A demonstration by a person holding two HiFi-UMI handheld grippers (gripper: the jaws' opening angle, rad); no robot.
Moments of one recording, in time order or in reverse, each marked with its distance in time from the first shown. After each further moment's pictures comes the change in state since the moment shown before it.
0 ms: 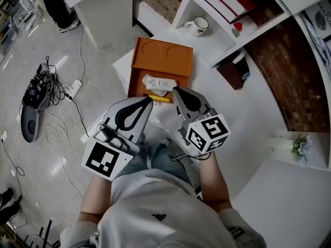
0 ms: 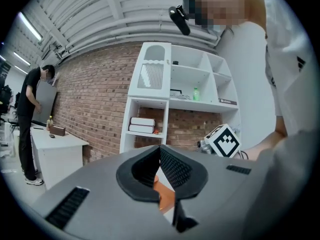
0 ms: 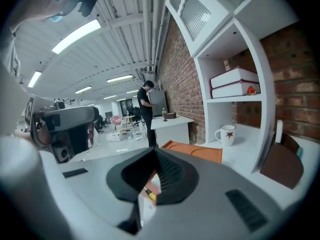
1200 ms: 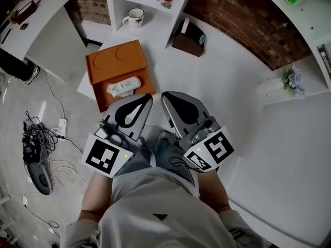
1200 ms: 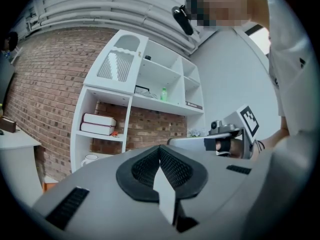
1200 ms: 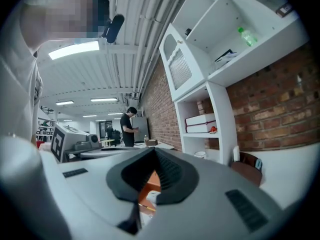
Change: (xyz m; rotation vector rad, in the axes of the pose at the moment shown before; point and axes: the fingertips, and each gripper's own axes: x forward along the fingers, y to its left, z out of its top) left arm 0.057 -0.087 0.008 0.030 0.007 -0.445; right arm -0.122 0.020 0.061 0.014 -0.314 -0.264
